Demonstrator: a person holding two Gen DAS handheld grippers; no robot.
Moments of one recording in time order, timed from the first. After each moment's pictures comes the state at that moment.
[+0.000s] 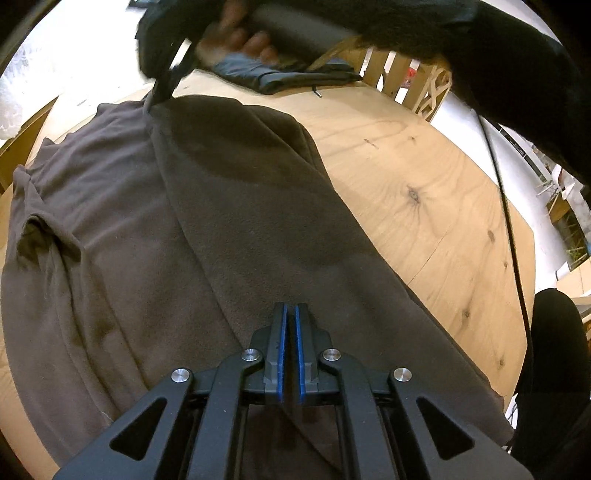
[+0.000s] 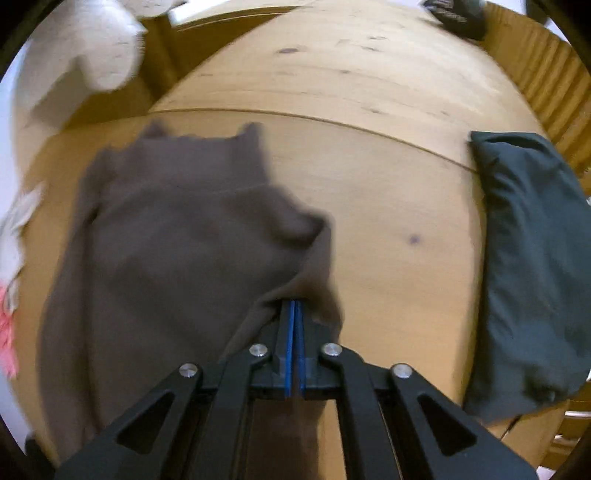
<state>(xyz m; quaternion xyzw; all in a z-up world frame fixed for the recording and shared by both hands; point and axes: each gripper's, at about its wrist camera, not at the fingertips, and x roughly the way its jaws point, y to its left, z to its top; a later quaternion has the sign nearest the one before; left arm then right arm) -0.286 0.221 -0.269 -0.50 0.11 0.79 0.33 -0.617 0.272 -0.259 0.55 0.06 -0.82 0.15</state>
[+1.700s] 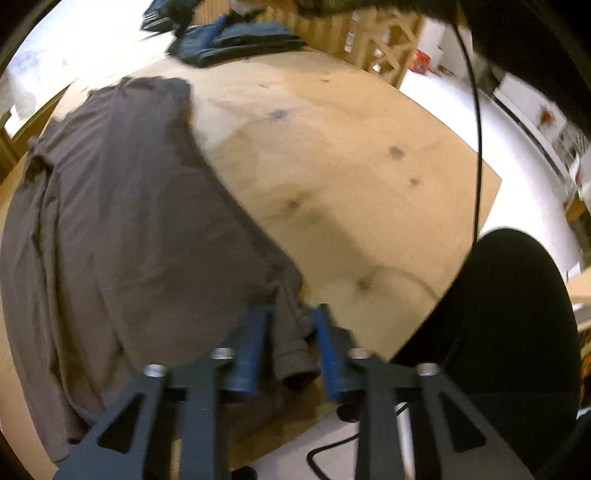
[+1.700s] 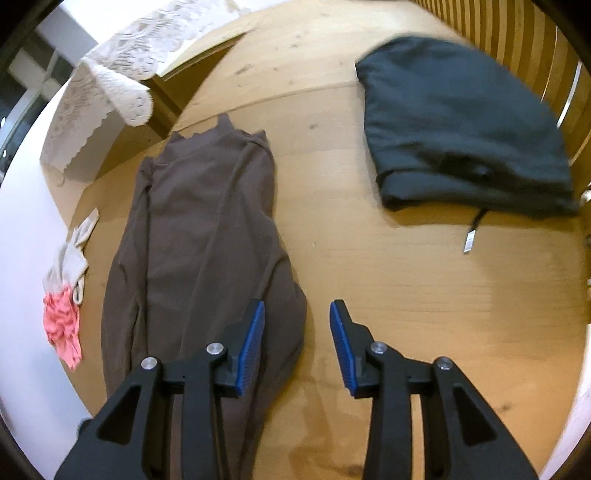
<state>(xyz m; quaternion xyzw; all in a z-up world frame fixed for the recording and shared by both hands) -0.131 0.298 -0.267 -0.54 0.09 0.79 0.28 -0.470 0.399 -0.224 0.58 -0.10 -0.79 0.17</state>
